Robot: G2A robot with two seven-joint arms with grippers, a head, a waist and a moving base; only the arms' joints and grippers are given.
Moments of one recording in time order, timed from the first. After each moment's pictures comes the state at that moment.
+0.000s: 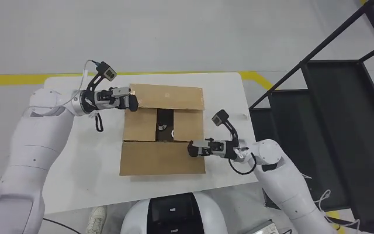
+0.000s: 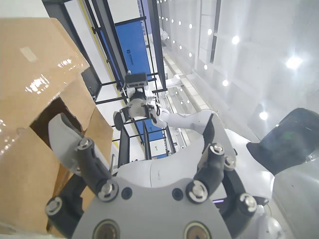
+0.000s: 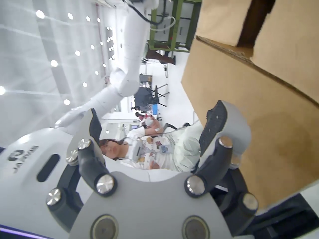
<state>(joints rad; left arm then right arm) 0.68 -1.06 -1.04 -1.00 -0.75 -0.33 -1.49 -1.40 -1.11 1.30 -1.66 0.47 -0.21 1.07</state>
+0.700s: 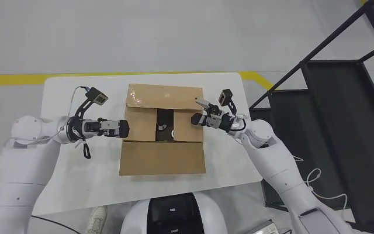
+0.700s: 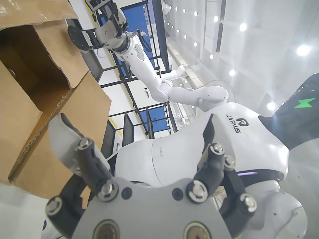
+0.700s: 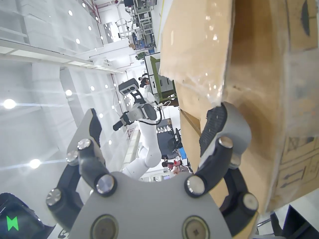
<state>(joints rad) 1.00 -0.95 -1.25 -1.34 -0.69 -0.31 -1.51 -1.15 -1.16 1.19 -1.34 0.59 -0.08 0.79</state>
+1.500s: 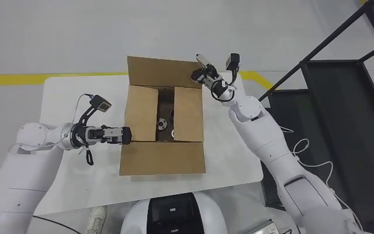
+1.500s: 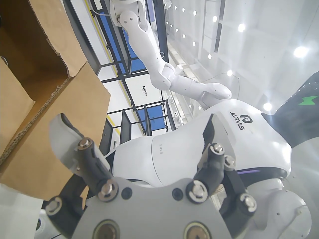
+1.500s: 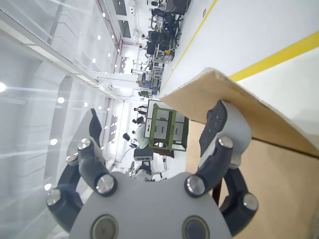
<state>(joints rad) 1.04 -0.93 -1.22 -1.37 -0.71 -0.33 -1.49 -0.81 -1.26 1.03 -1.06 0.42 -0.35 0.35</state>
